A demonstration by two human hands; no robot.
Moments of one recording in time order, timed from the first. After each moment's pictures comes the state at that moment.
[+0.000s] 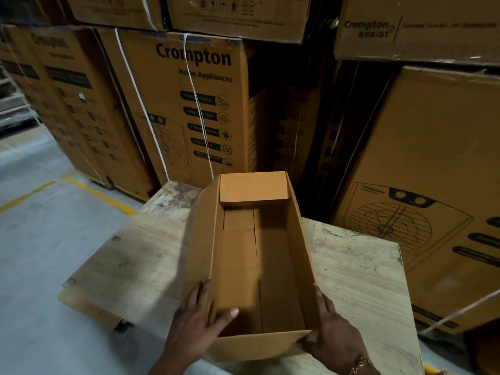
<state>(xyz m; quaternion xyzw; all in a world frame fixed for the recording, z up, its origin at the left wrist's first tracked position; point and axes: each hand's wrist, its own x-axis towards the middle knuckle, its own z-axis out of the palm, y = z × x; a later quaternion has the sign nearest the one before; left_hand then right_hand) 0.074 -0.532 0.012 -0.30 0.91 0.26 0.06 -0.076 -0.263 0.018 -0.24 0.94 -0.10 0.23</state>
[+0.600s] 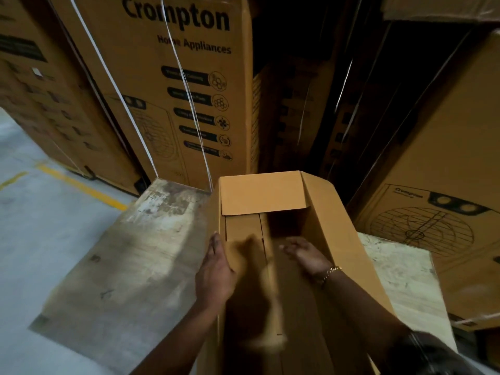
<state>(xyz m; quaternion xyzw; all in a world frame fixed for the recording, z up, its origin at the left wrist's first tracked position) -0.113 -0.630 -0.003 -0.33 0.91 0.24 0.00 -0.271 -0.449 -0.011 -0.04 0.78 -0.48 0.39</state>
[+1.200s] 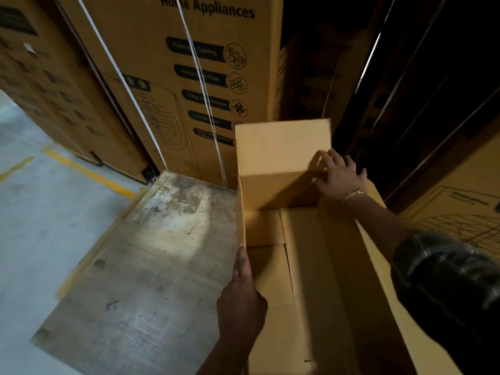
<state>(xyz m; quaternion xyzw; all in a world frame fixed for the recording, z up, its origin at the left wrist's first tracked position) -0.123 -0.632 -0.015 -0.34 0.89 0.30 0.00 -0.460 -0.541 0.015 -0.22 0.97 -0.06 0.04</state>
